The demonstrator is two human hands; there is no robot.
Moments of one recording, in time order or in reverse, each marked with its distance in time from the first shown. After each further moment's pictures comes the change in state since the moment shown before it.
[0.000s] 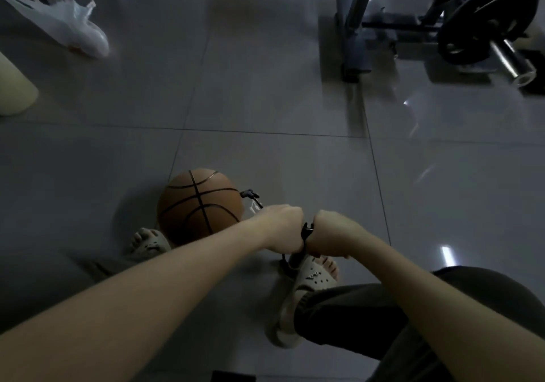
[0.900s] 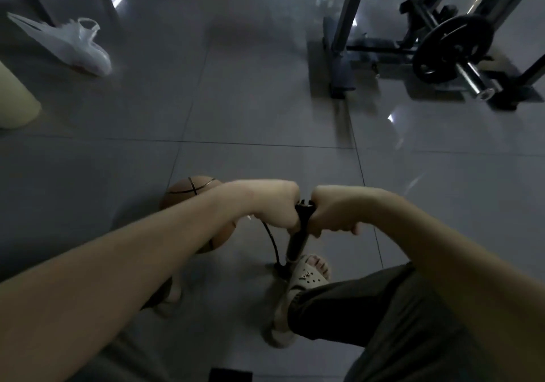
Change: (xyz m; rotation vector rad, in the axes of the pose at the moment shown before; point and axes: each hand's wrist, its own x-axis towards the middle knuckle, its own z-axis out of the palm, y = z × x) left_hand -0.053 0.020 -0.072 -0.098 -0.093 0.004; right_hand -0.075 -0.022 -0.068 -0.044 -0.107 -0.086
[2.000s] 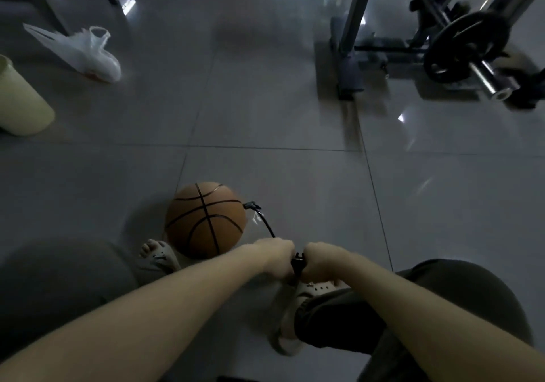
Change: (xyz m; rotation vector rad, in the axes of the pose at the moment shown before) left_hand 0.053 -0.037 0.104 0.053 -0.104 -0.060; right_hand 0.081 0.026 0.101 -0.072 -0.023 0.030
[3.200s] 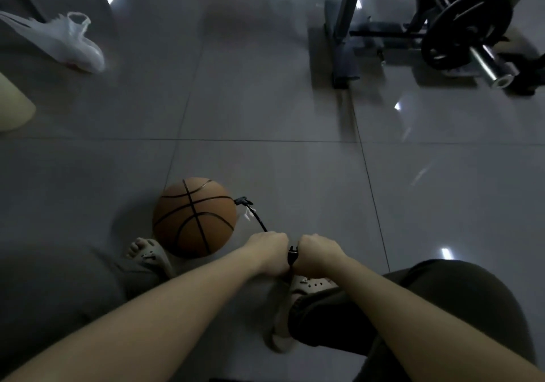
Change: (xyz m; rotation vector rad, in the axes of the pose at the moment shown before) left_hand 0.025 0.003 0.008 -0.005 0.101 -0.040; right_hand 0.031 0.018 0.013 0.019 0.148 0.023
